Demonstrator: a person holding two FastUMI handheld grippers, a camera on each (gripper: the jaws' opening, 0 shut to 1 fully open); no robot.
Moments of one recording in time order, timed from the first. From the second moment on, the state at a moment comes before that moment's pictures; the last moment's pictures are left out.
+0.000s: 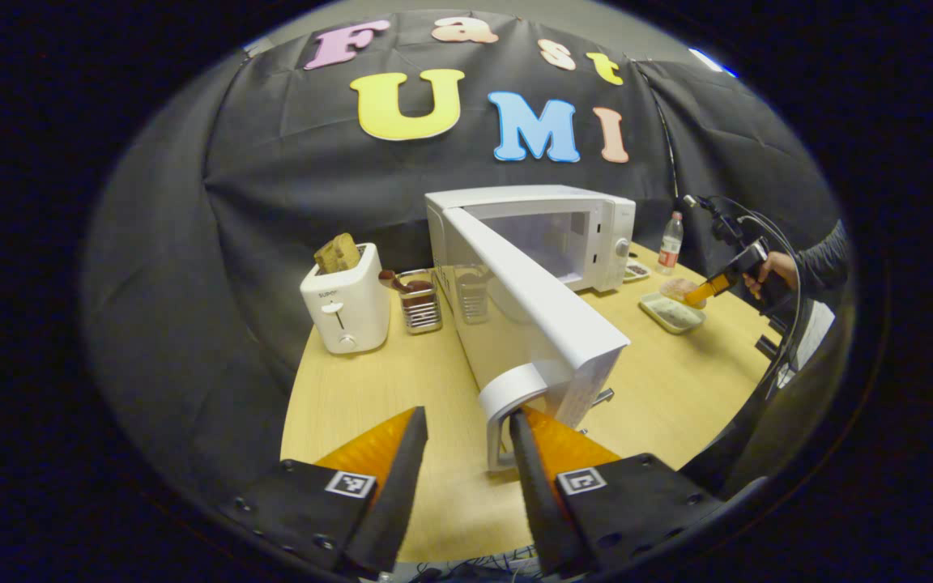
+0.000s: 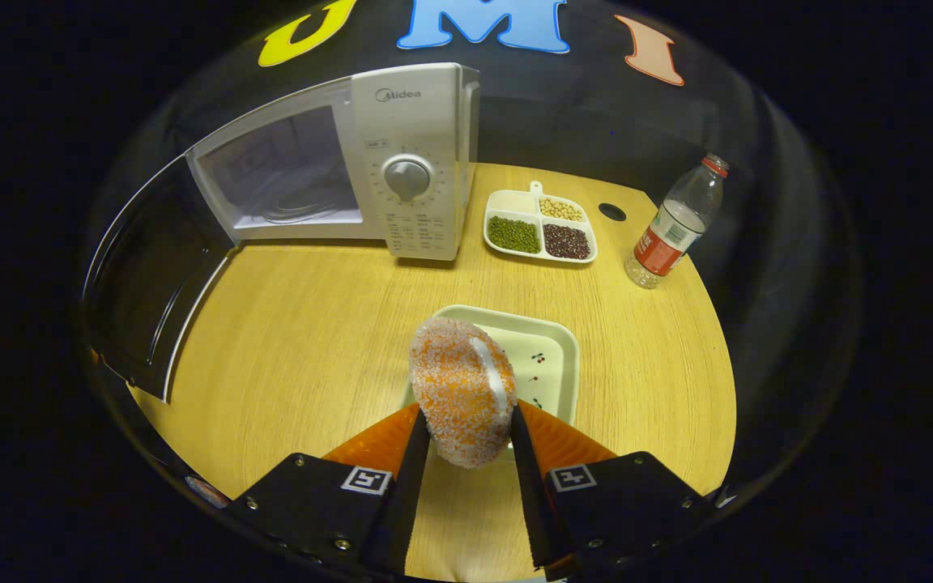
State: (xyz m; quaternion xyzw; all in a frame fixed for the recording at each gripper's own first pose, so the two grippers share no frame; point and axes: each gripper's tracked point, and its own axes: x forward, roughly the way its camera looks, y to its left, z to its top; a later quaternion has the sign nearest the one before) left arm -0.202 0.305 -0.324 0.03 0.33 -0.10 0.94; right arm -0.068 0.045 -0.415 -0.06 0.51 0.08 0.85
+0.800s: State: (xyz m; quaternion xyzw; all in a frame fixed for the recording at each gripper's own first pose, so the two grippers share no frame) left arm -0.180 0.251 -0.059 -0.05 0.06 0.00 1.00; right arm -0.017 0.168 -0.322 -0.16 0.33 0.21 0.90
